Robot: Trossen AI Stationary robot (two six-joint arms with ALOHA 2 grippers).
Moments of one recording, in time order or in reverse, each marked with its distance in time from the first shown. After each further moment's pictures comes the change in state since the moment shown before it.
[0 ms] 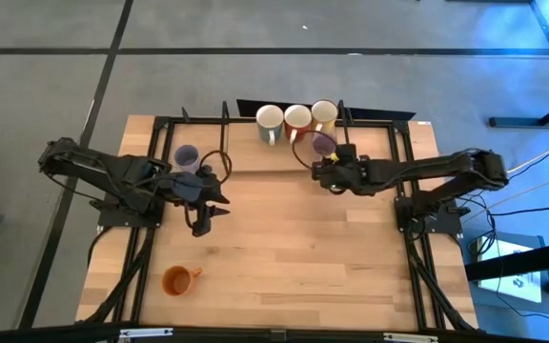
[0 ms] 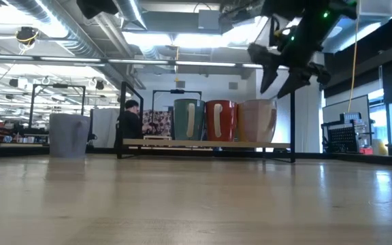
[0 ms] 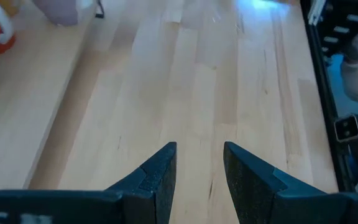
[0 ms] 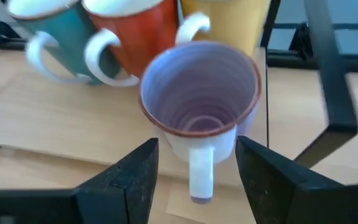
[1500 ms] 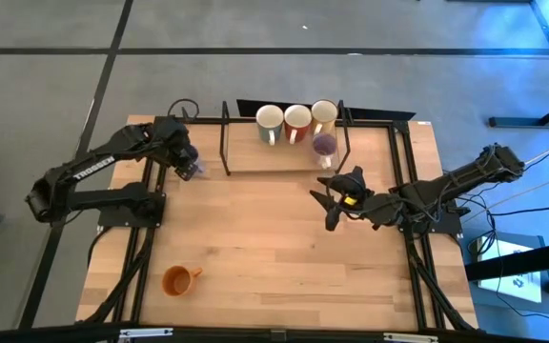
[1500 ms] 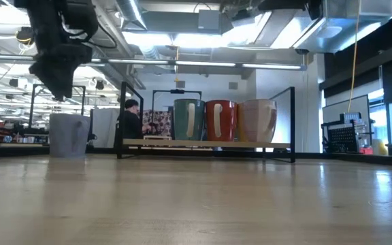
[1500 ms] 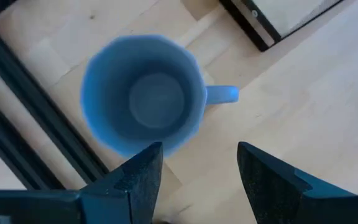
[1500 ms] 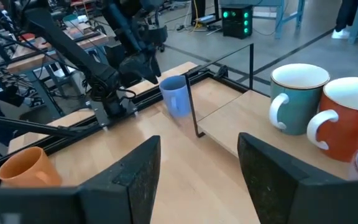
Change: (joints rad) left arm 0.963 -0.139 -0.256 -0.365 0.163 0.145; right arm 0.434 -0.198 -0.001 0.475 0.028 -0.634
